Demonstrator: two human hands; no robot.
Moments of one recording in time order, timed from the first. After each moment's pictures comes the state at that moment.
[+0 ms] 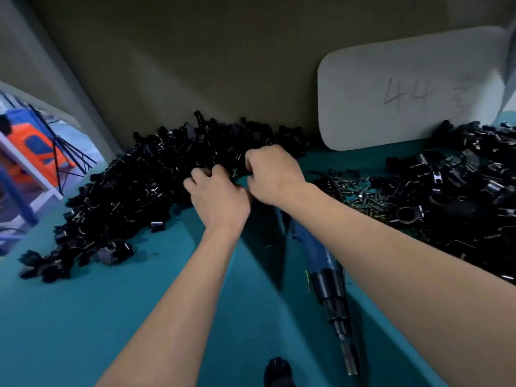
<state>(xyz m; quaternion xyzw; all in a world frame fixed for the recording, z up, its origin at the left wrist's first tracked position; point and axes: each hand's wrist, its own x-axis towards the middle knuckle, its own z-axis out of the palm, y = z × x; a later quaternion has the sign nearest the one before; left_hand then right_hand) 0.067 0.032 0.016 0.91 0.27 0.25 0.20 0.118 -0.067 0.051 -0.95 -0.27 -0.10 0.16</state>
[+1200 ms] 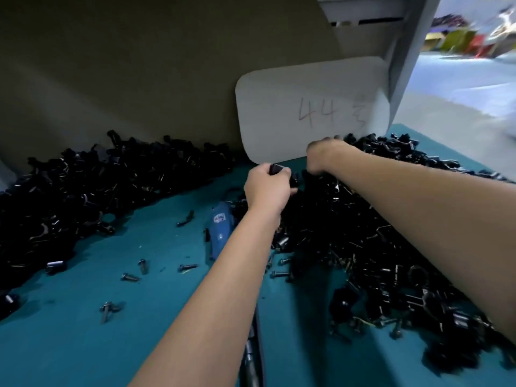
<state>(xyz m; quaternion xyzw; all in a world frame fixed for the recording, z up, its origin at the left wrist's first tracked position) 0.122 -0.161 0.040 0.69 0.13 0.07 0.70 0.218 -0.284 0.076 -0.99 -0.03 0.06 -0.10</state>
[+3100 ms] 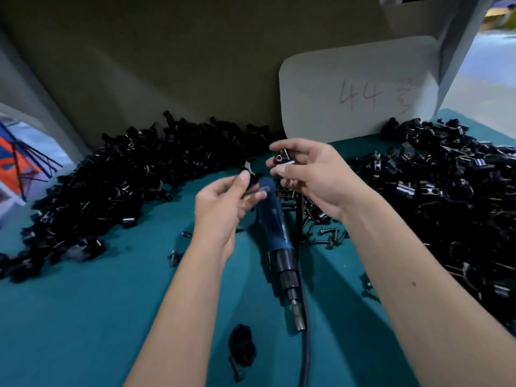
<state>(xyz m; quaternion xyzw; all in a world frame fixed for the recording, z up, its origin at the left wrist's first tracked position) 0.011 -0.040 0.034 0.53 0.13 0.14 0.83 0.056 -0.203 0.068 -0.64 -0.14 0.10 0.75</state>
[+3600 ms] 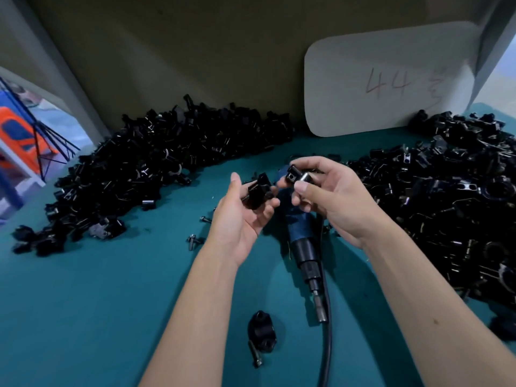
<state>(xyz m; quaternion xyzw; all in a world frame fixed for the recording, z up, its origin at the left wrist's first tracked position) -0.012 -0.020 0.010 0.45 0.14 0.02 0.88 0.032 -0.197 0.019 -0.62 -0.21 0.10 0.75</state>
